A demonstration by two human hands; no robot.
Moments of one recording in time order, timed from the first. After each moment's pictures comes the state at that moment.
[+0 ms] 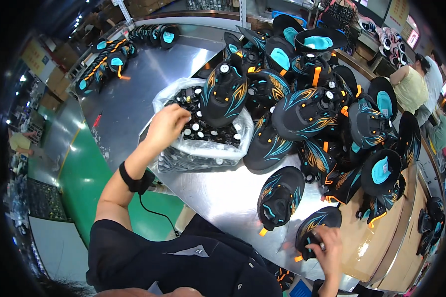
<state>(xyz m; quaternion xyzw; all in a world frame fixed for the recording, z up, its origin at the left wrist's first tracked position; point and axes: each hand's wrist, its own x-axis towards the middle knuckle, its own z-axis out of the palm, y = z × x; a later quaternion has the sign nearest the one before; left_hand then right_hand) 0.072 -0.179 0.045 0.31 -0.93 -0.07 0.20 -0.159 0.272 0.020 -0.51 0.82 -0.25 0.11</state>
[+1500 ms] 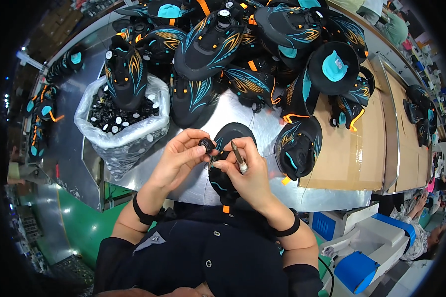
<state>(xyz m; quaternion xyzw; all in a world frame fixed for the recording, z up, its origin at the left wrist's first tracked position) -0.003 -0.006 -0.012 0.14 -0.42 -0.90 0.01 -0.086 0.163 -0.001 -0.26 0.71 -0.61 0.23</state>
